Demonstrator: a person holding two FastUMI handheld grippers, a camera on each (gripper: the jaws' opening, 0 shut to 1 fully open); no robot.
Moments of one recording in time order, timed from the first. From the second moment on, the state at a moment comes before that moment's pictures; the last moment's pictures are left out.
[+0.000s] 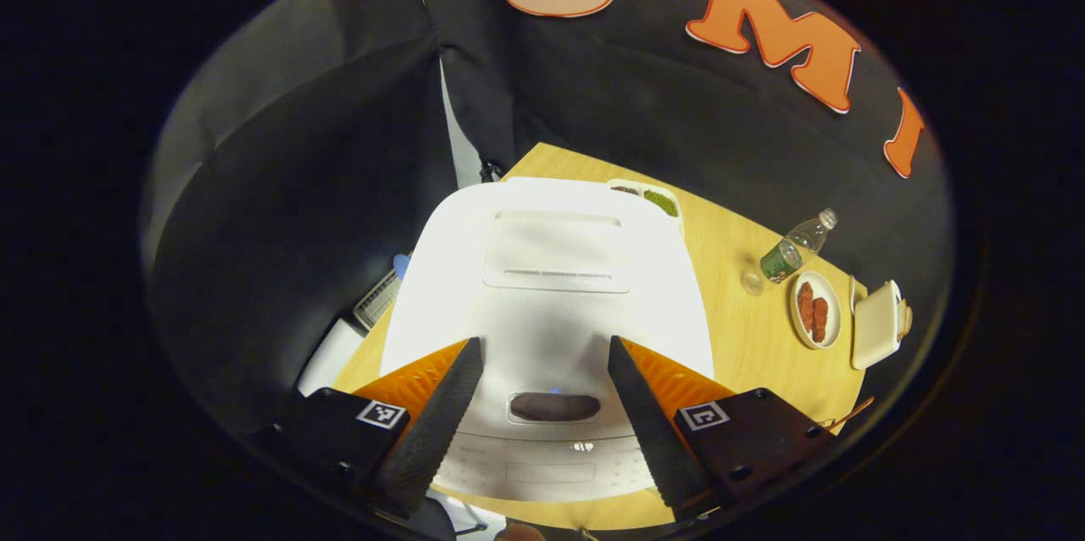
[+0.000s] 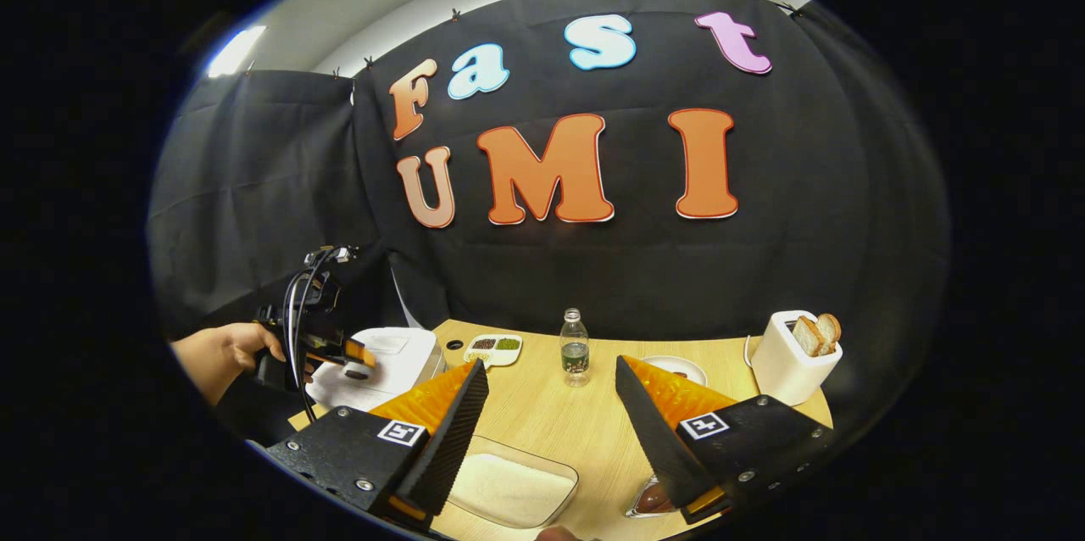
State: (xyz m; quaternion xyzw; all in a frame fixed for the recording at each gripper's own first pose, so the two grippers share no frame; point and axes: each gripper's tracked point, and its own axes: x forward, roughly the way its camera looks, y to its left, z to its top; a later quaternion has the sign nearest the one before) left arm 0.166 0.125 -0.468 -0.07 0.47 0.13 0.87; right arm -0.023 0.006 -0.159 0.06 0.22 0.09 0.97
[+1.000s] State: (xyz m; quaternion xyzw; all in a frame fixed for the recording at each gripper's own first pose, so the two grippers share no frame) left arm 0.073 0.026 -0.157 0.00 0.04 0.03 1.00; right arm 0.003 0.048 -0.086 0.03 0.11 0.12 0.99
